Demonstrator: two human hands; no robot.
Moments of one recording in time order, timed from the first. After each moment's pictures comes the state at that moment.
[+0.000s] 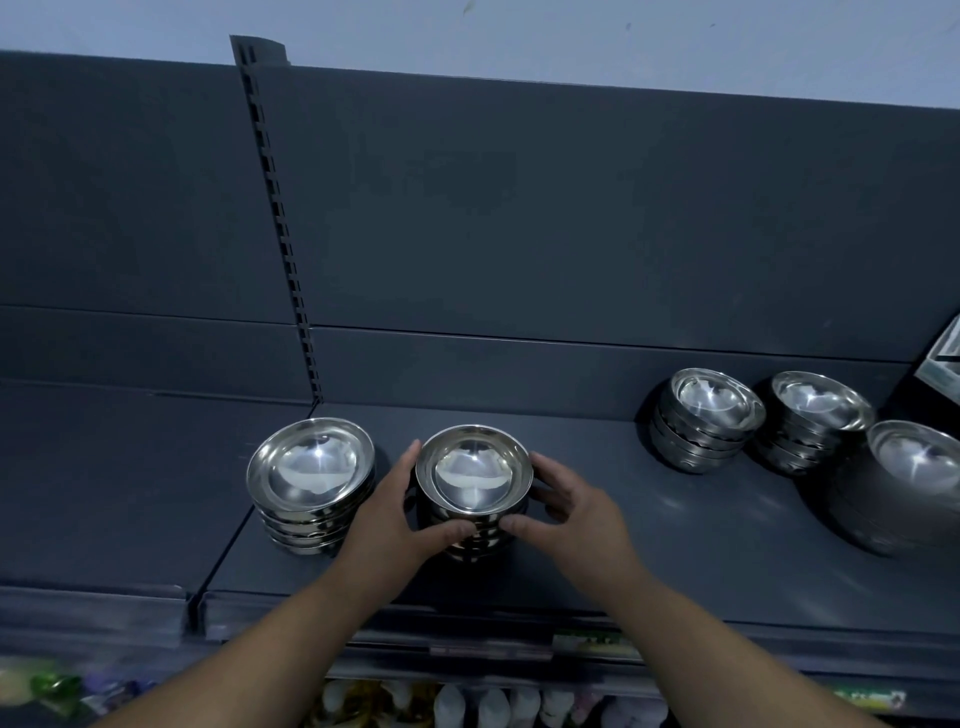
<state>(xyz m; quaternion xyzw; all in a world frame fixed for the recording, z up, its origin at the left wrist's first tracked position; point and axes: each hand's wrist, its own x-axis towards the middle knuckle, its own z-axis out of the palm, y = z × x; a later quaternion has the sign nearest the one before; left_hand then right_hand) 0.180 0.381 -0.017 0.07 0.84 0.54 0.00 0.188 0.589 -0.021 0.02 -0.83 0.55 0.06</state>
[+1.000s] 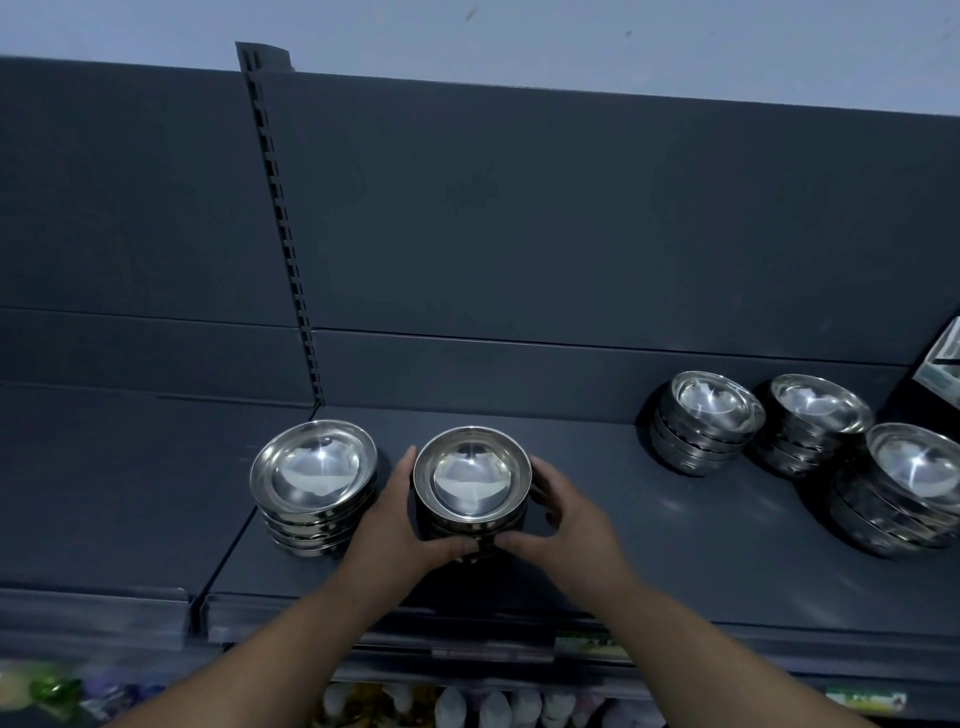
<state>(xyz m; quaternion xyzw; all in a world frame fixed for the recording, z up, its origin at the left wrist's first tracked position) 0.185 0.382 -0.015 0.07 0.86 0.51 -0.01 0.187 0.587 -0.038 0.02 -0.86 0.51 0.05</state>
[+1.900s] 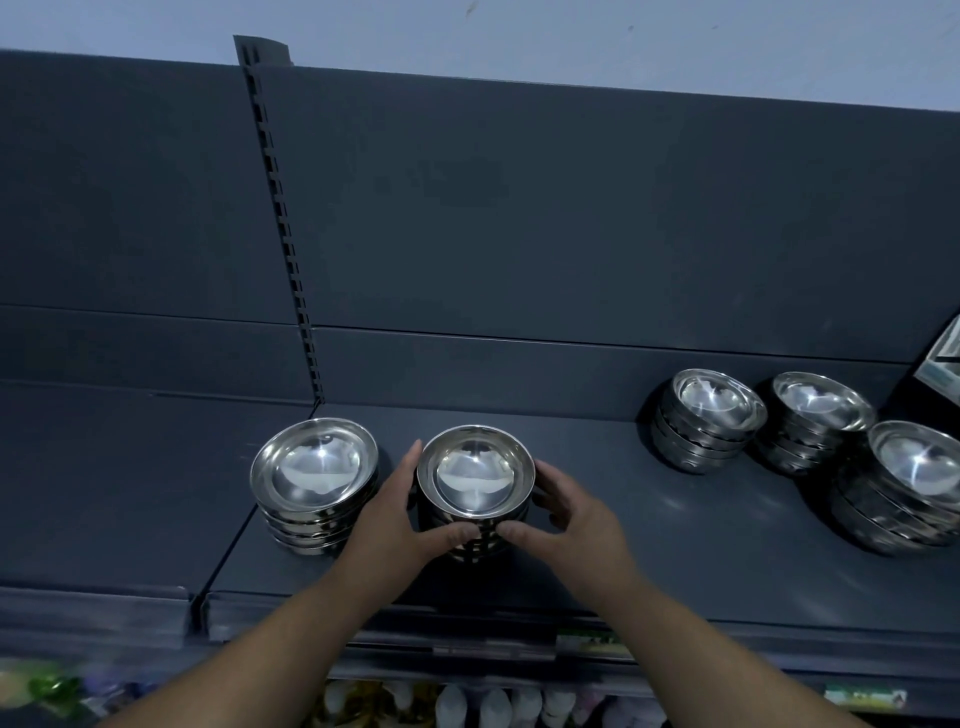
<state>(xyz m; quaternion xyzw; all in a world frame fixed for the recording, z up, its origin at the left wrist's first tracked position) 0.181 0.379 -0.013 0.09 0.85 0.52 0.00 0.188 0.588 -0.037 0.01 -0.85 0.53 0.06</state>
